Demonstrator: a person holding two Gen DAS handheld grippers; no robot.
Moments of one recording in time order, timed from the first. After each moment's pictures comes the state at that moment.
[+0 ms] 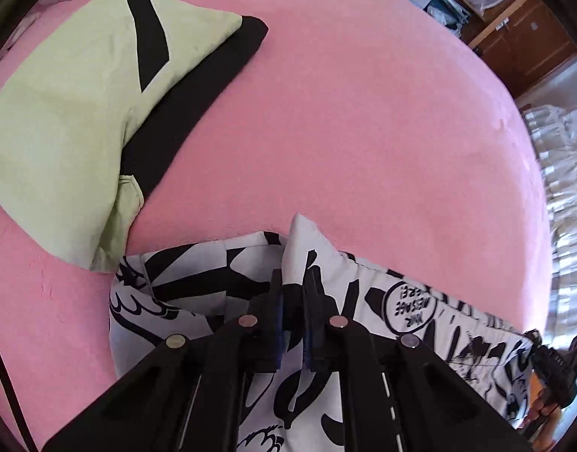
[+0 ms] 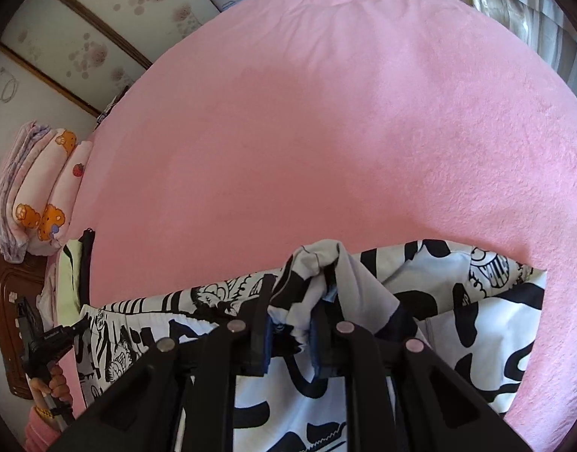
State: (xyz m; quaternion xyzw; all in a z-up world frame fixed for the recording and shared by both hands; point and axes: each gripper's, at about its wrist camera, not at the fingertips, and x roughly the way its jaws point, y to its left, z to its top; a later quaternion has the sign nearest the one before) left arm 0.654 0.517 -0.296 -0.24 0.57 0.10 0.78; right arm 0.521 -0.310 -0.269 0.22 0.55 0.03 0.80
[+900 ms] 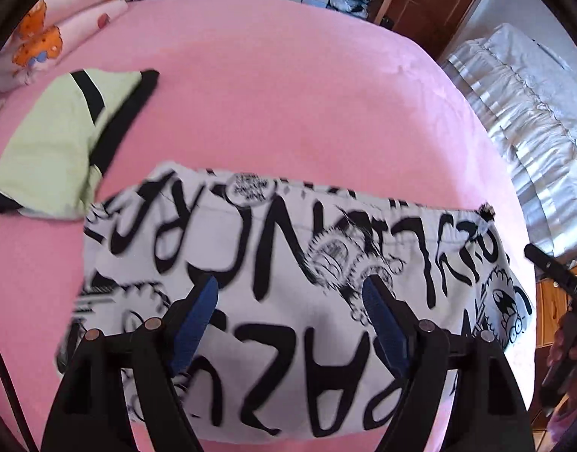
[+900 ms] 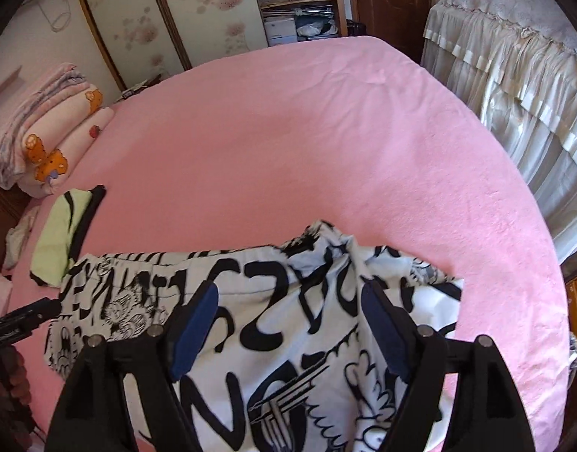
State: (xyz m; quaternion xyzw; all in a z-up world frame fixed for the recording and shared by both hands) left arm 0.555 0.355 -0.216 -0.14 0.52 -0.01 0.84; right arm 0.418 -0.267 -0.178 0.07 0.47 0.06 0.88
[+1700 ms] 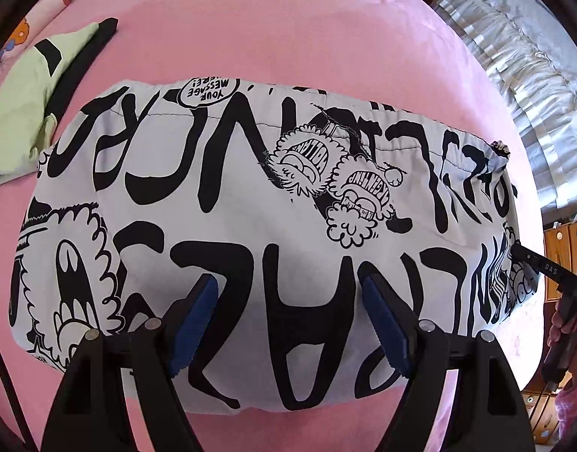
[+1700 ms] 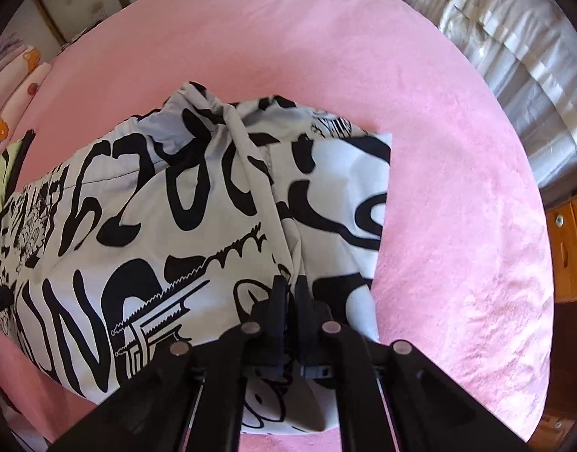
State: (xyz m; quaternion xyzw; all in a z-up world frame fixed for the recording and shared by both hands) left arm 0.538 0.310 -0.270 -0.10 0.60 -0.04 0.79; right arm 0.379 -0.343 -0.266 0.06 0.60 -0.05 0.79
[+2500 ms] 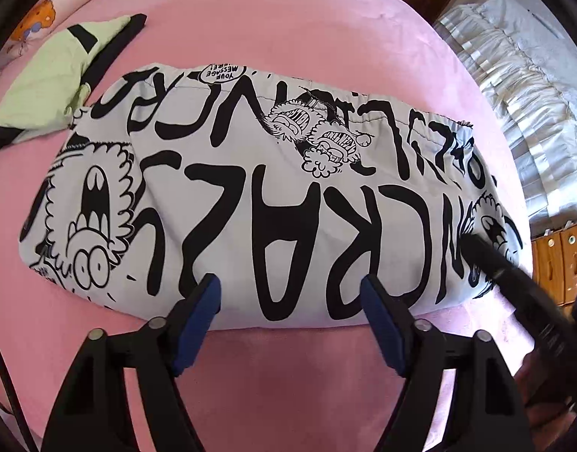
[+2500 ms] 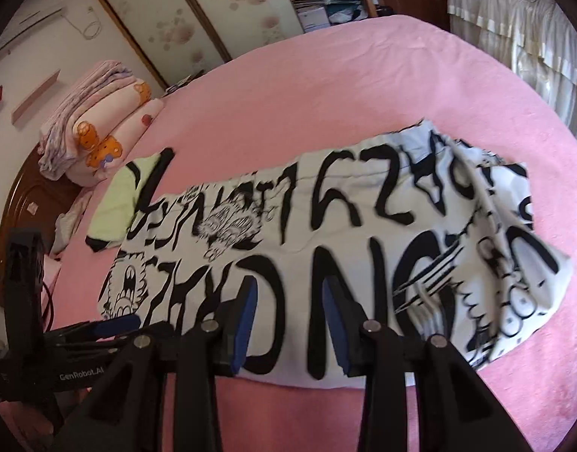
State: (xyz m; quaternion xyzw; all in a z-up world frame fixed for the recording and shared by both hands) left arm 0.463 0.313 -0.242 -0.14 0.58 -0.03 0.80; right arm 0.297 -0.176 -0.205 0.12 0.48 0.13 0.86
